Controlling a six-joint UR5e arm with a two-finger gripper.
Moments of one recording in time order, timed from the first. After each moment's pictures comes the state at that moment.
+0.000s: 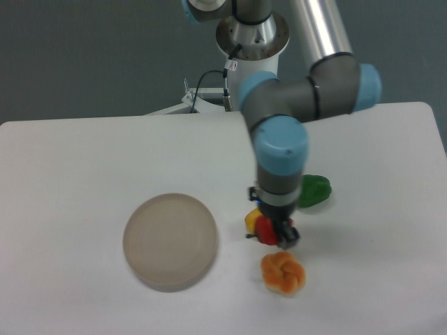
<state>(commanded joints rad) 2.25 -2.08 -1.31 -1.26 1.58 1.18</state>
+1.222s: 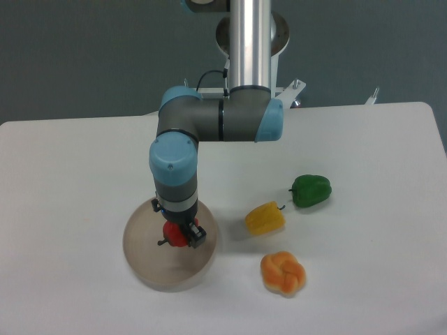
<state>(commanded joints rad) 2.12 -2.20 -1.33 -1.10 1.48 0.83</state>
